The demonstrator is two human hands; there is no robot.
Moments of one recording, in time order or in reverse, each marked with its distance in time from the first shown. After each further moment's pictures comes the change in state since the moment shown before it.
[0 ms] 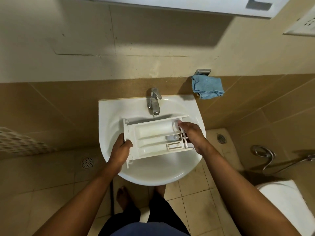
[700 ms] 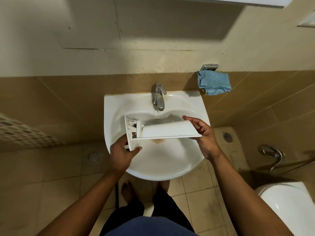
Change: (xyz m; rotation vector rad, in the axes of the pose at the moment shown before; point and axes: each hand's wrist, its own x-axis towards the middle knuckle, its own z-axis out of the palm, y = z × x) left_hand -0.028 -0.025 -0.009 0.202 0.141 0.401; right_hand -0.021 0.025 -0.014 0.284 -0.170 -0.429
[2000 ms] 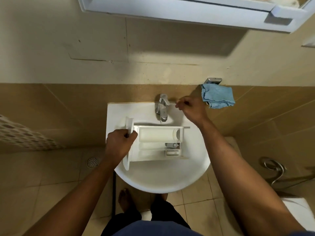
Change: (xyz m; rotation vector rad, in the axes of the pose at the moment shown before) left_hand 0.069 0.033 -0.020 0.374 0.024 -0.068; right_hand 0.132 -0.074 0.053 -0.711 0.079 -0.033
